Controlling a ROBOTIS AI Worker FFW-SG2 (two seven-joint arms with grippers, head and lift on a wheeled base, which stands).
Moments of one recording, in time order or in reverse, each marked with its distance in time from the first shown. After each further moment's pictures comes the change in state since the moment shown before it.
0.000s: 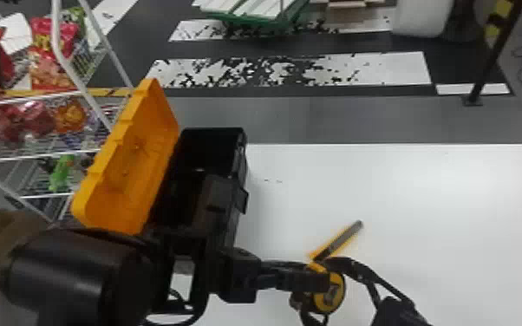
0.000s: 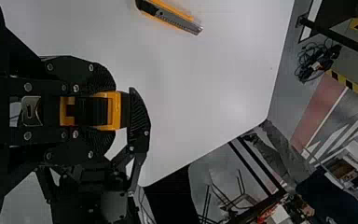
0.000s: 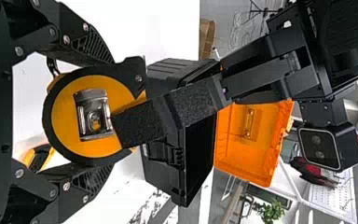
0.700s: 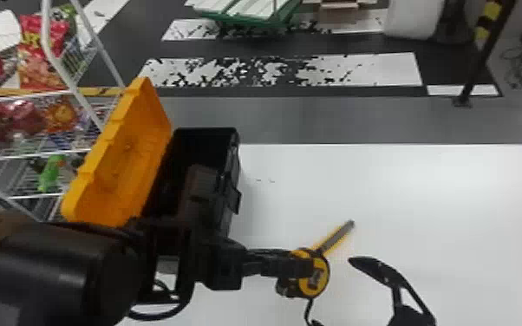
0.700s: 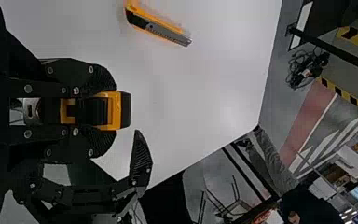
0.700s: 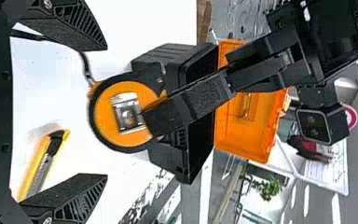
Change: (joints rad) left arm -0.028 0.000 0.026 0.004 -0.013 0.000 -0.006; right arm 0.094 0.000 -0.074 -0.026 -0.022 -0.060 -0.073
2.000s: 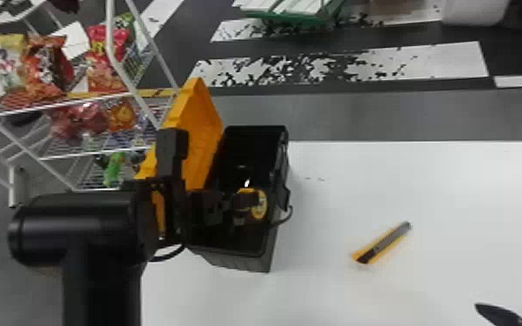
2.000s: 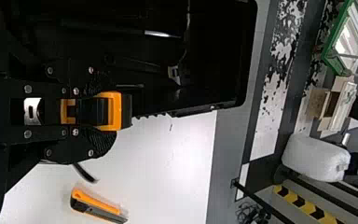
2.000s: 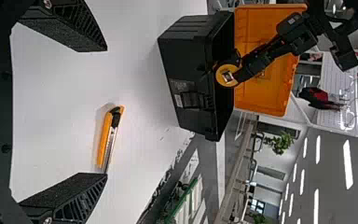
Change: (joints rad) left arm -0.110 -0.021 0.197 0.065 -0.265 -0.023 0.247; right arm 0.217 0.035 -0.192 0.060 -0.076 -0.214 -0.067
